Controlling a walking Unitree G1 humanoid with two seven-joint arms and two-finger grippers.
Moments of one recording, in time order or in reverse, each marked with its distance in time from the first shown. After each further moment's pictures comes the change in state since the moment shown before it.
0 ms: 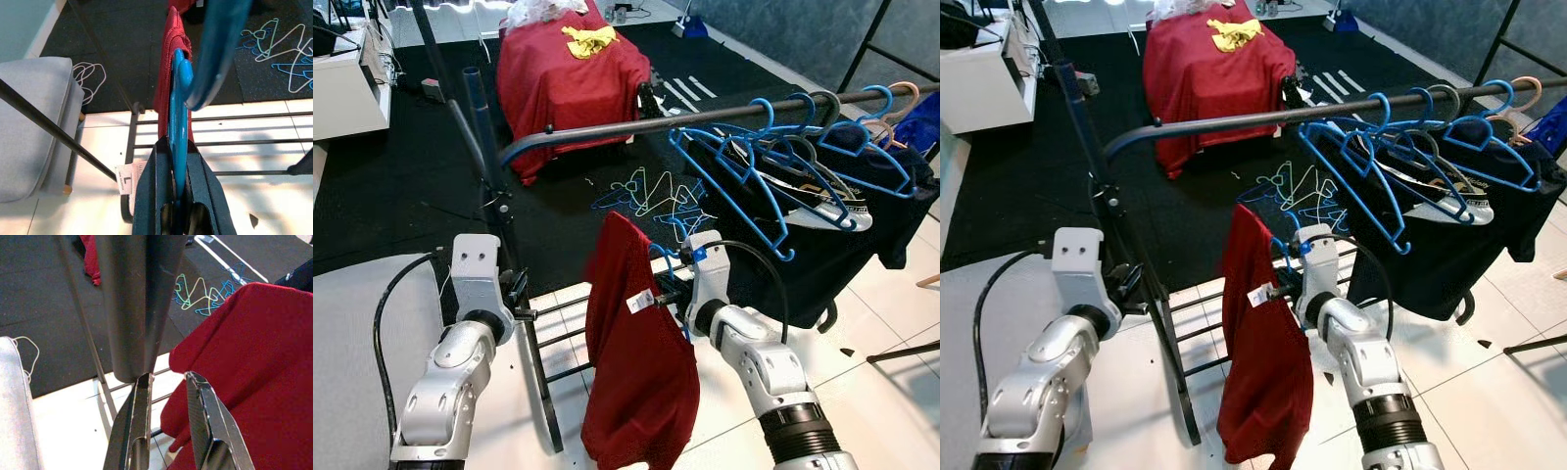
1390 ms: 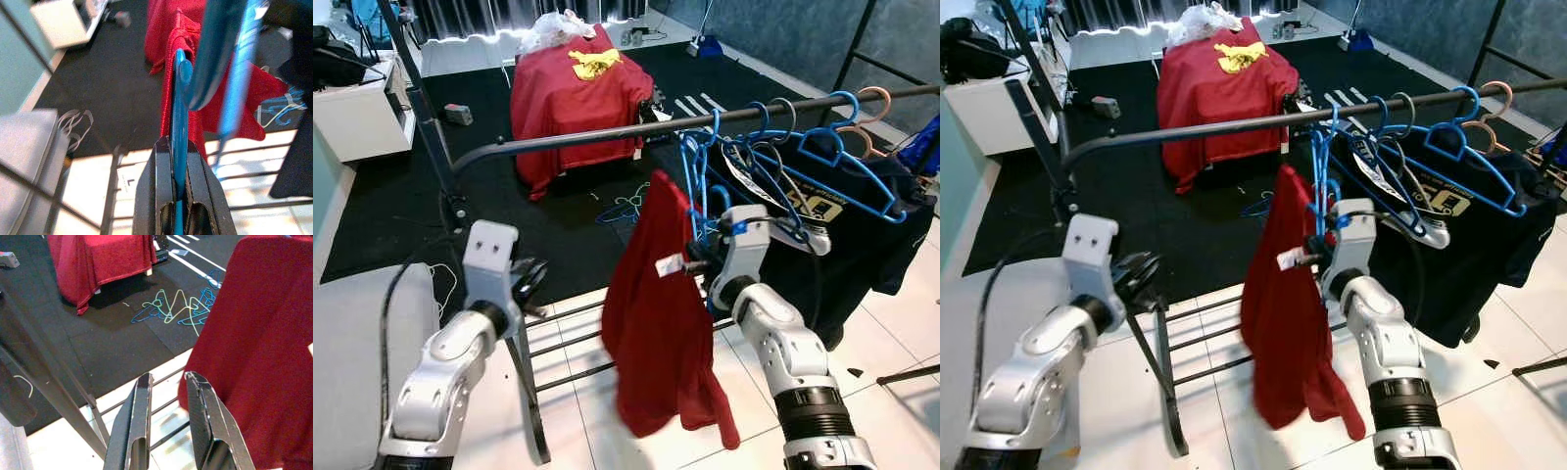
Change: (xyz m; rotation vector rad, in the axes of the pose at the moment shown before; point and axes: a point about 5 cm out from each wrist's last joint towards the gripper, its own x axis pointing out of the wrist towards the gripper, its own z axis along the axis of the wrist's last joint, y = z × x) left arm -0.002 -0.007 0.014 0.111 -0.042 -0.189; right arm -0.002 -0.023 0.026 0.042 -0.128 -0.085
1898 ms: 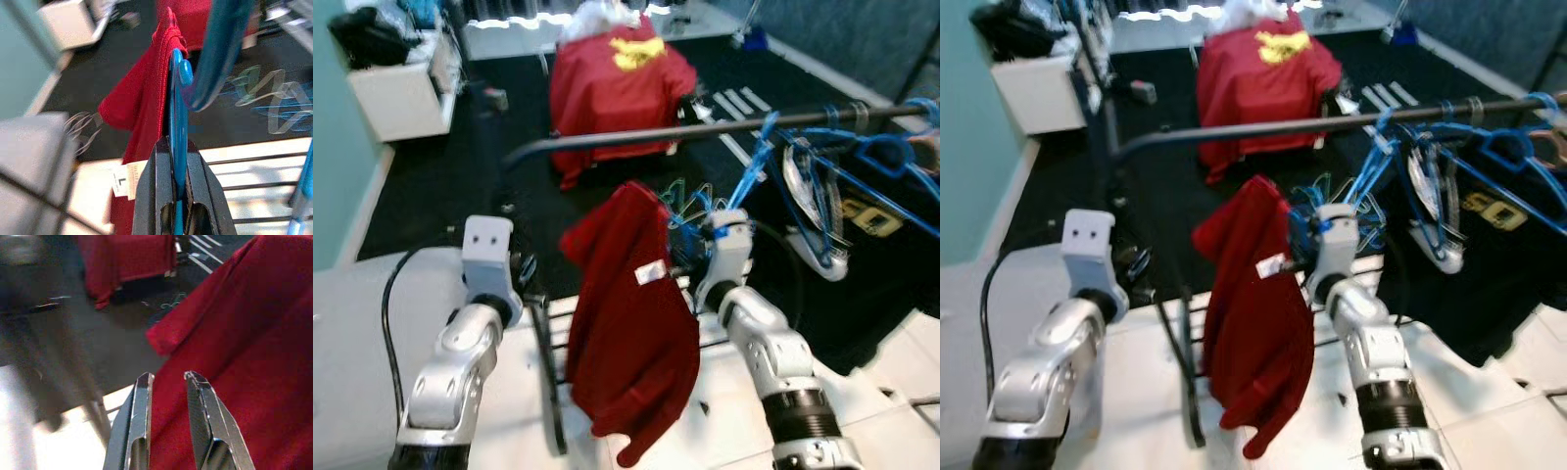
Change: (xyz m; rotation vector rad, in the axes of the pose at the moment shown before) left arm 0.012 -0.010 0.007 -0.052 -0.007 0.075; right arm 0.001 -0.003 0.011 0.014 -0.069 -0.056
